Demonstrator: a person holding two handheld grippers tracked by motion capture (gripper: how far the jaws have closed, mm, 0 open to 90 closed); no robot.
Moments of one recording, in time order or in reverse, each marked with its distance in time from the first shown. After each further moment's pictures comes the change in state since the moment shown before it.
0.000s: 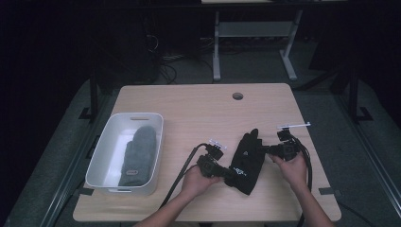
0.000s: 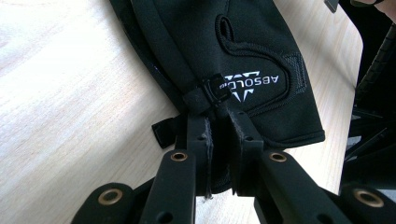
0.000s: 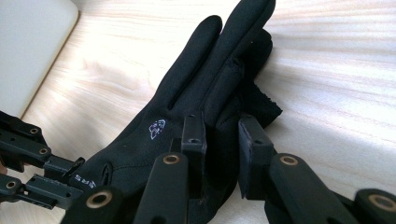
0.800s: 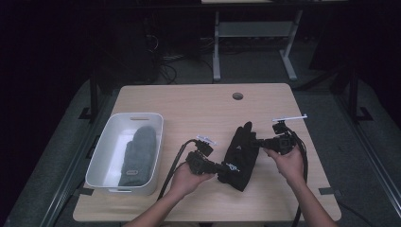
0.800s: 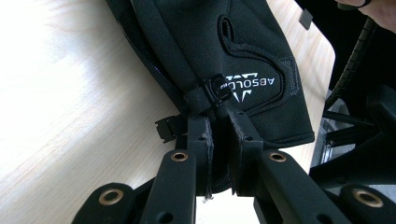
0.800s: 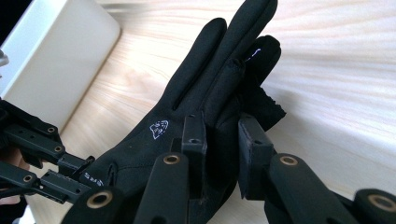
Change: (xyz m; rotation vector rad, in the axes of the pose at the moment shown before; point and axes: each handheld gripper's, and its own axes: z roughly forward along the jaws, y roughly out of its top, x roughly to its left) left arm -0.004 -0.004 -0.044 -0.067 -0.010 0.011; right arm 0.034 0.022 -0.009 -0.018 0.064 -0.035
